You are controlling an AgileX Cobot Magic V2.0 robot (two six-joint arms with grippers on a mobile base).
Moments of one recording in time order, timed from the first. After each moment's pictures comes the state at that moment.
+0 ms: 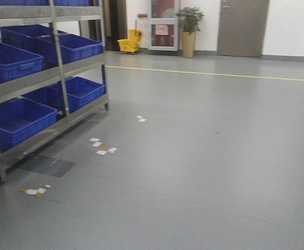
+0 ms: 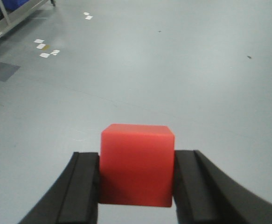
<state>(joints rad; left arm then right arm) -0.13 0.44 -0.36 0.05 0.60 -0.35 0.03 0.35 -0.40 -0.05 0.54 0.13</state>
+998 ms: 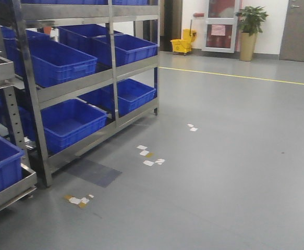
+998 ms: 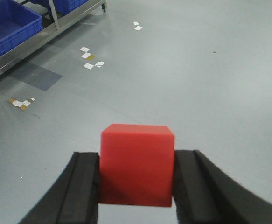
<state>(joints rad) -0.13 0.44 -0.36 0.05 0.60 -0.35 0.03 0.35 -0.40 -0.05 0.54 0.13</state>
